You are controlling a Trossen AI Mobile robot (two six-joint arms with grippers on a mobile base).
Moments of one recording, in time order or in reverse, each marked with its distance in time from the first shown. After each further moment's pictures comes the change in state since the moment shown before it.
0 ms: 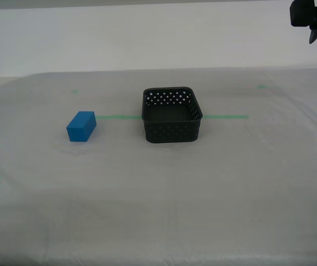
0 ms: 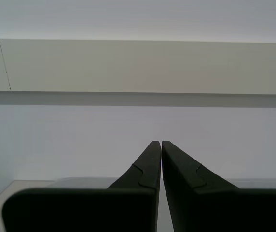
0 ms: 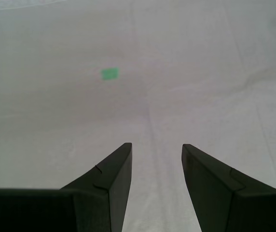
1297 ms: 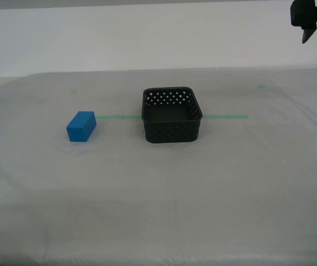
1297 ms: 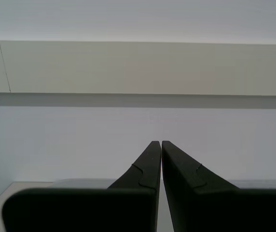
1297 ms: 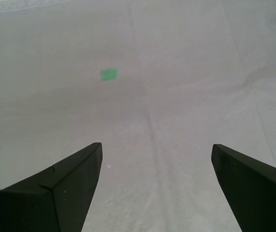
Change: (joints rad) arm 0 0.001 0.000 0.000 0.000 0.000 0.018; arm 1 0.000 0.000 0.003 0.000 0.000 0.000
